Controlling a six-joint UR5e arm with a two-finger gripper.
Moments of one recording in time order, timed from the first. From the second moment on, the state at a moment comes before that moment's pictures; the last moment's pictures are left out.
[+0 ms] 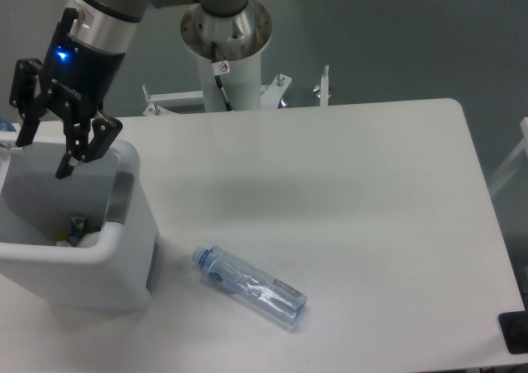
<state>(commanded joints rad) 2.18 -1.65 -1.53 -1.03 0.98 0.59</state>
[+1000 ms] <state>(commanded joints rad) 2.47 -2.02 -1.44 -1.01 1.23 0.40</state>
